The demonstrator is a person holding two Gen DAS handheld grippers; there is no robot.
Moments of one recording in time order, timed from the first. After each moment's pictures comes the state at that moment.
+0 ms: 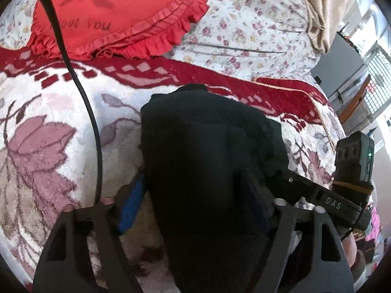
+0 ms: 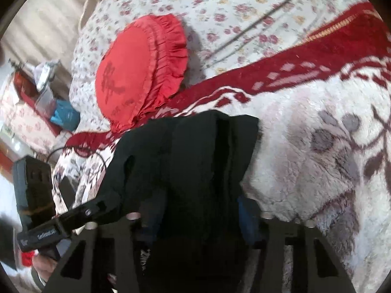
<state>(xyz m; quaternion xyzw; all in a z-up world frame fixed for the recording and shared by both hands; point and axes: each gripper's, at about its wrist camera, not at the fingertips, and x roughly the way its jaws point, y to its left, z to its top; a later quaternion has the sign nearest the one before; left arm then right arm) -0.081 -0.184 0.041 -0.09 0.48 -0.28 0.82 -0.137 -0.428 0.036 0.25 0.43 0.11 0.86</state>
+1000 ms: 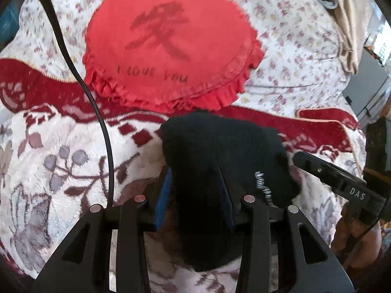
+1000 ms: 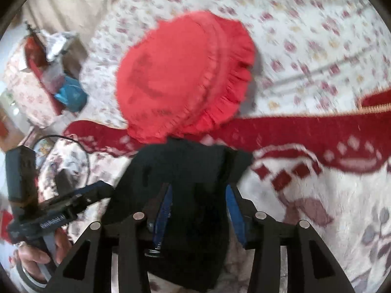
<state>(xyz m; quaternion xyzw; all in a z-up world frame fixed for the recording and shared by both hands) -0.031 -0.094 0.088 -0.05 0.45 -0.19 0.87 -0.051 -0.338 0.097 0.16 0.42 0.15 0.88</state>
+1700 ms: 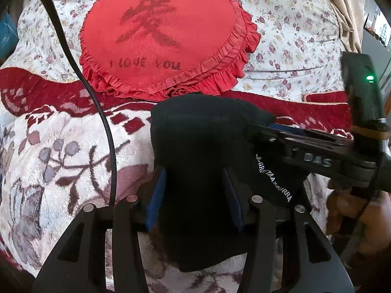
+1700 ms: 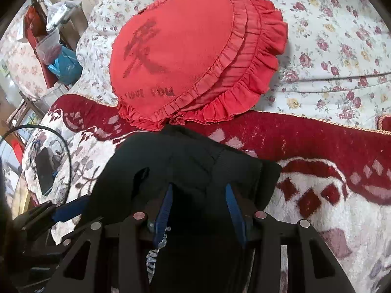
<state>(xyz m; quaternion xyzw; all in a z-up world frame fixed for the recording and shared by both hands) -0.043 -0.121 0.060 0.00 0.45 -0.16 0.88 -0.005 -0.301 0.061 0.09 0.46 0.14 0.87</state>
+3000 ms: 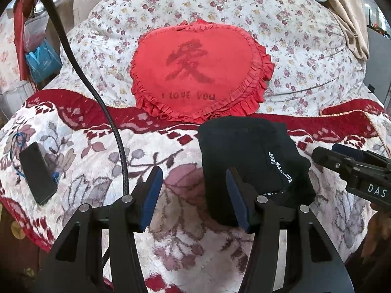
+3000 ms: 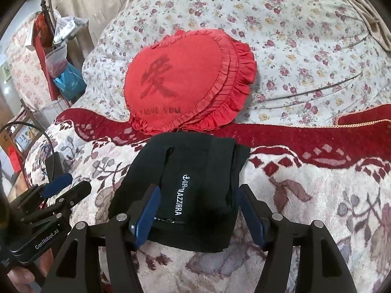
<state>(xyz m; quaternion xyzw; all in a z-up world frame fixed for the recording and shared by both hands) -0.118 -0.093 0.112 0.04 0.36 -0.07 0.93 -0.118 -0.305 0.121 0.09 0.40 0.09 0.91</state>
